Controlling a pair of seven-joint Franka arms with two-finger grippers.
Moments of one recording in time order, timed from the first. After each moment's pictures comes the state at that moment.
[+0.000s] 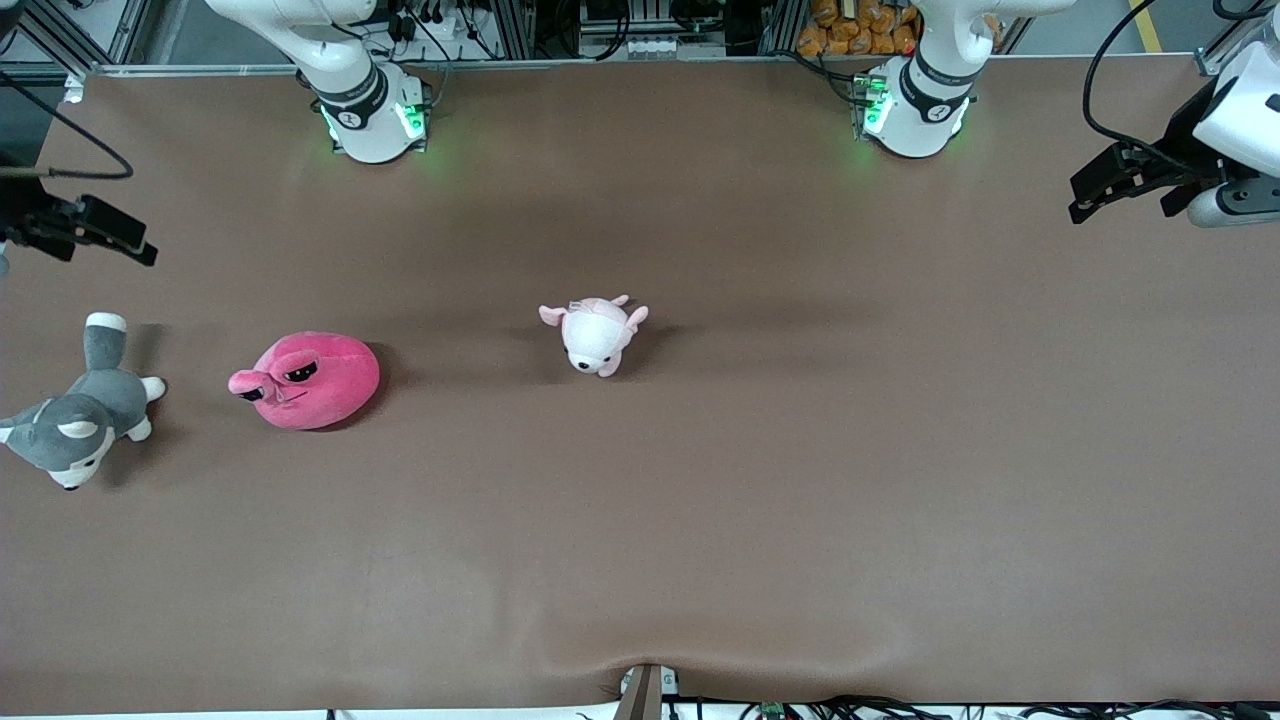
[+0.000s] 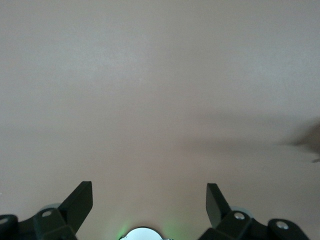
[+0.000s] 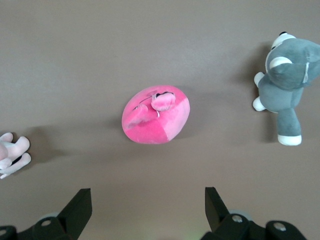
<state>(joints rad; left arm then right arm) -0.09 -0.14 -0.02 -1.67 0.05 1.53 -0.17 -0.04 -0.08 -0.04 -1.66 0.02 1.53 0.01</state>
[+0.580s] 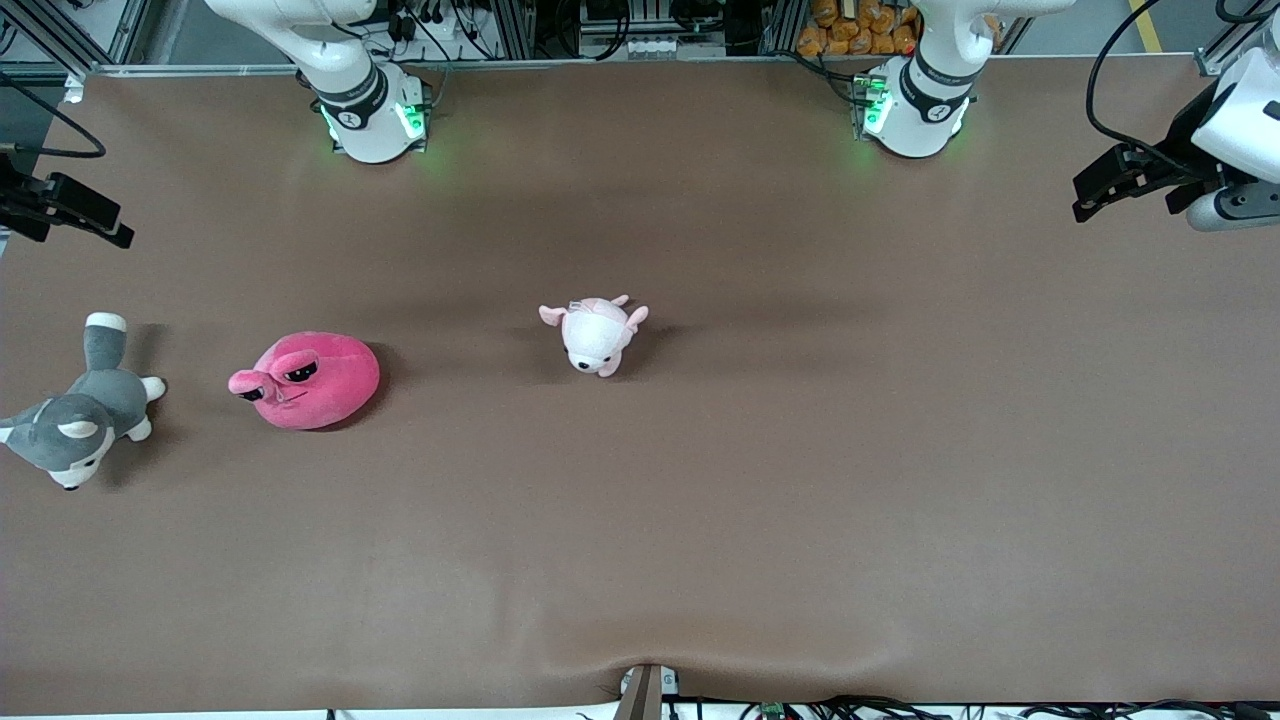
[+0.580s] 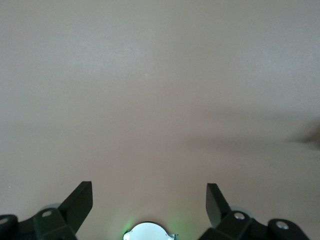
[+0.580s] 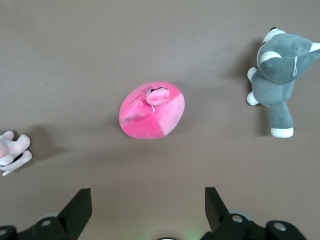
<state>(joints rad) -0.09 -0.13 -0.02 -1.66 0.07 1.50 -0.17 -0.02 -0.08 -0.07 -1.63 0.03 1.50 0.01</state>
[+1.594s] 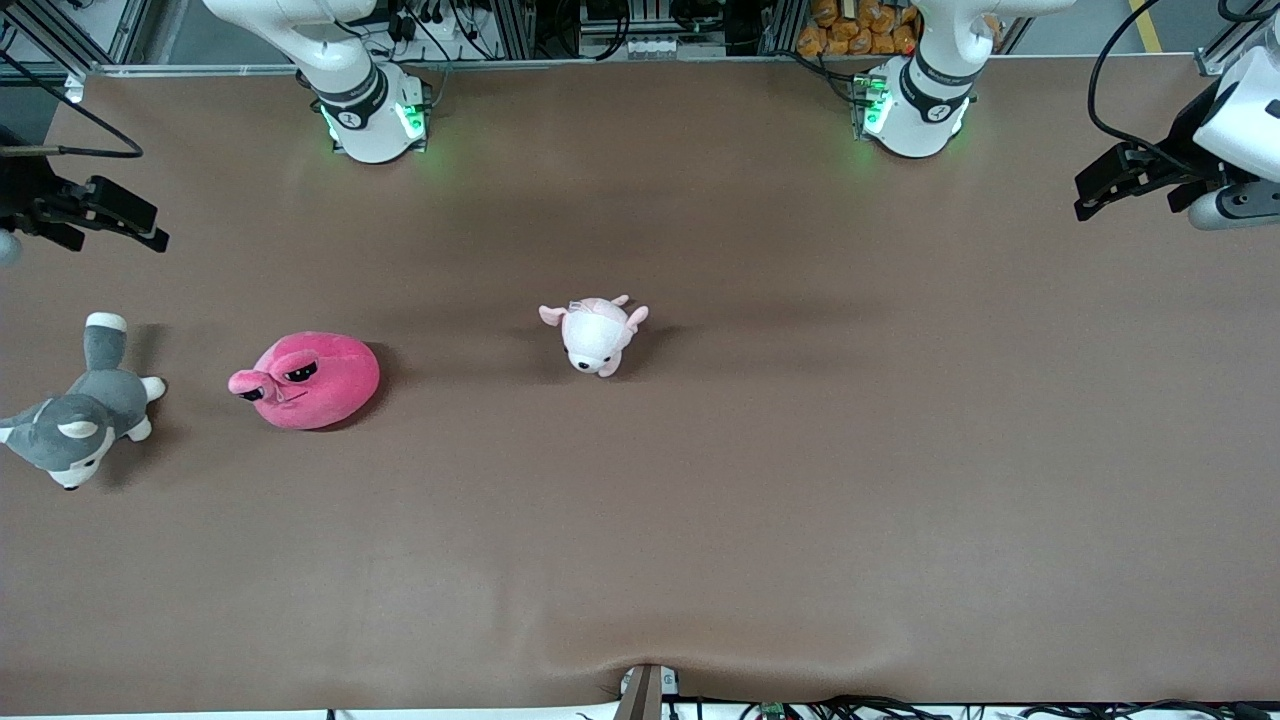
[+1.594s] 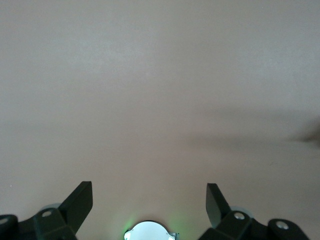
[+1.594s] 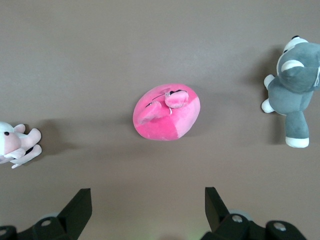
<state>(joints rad) -0.09 -0.13 -0.02 -1.66 0.07 1.50 -0.17 0.04 -0.07 -0.07 -1.63 0.04 1.51 0.01</state>
